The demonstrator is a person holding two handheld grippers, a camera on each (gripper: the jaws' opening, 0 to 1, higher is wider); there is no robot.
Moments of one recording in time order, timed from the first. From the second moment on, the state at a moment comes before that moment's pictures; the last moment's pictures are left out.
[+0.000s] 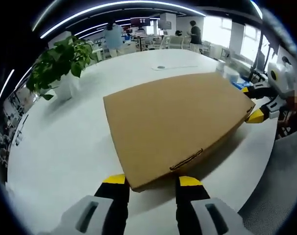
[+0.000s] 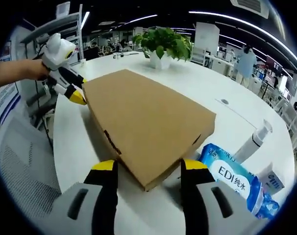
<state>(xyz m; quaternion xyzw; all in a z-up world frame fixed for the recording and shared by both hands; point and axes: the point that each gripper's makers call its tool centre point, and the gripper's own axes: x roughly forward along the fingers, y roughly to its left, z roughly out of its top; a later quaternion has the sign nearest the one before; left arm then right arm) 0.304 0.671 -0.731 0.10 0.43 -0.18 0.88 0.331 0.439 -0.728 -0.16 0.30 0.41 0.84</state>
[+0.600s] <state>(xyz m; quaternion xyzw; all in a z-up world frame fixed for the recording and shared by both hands) 0.332 0.672 -0.732 0.11 0.43 -0.19 0.88 0.360 0.438 -0.728 -0.16 0.31 0.41 0.84</state>
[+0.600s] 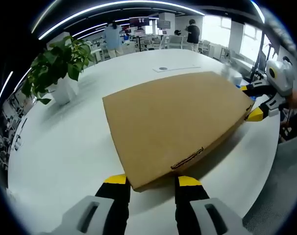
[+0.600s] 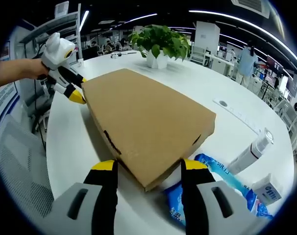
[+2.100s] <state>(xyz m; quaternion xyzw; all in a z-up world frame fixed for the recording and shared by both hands) 0.309 0.679 -0.694 0.08 0.38 -0.16 0.91 0.343 0.397 -0.695 -0.16 0.29 0.37 0.87</state>
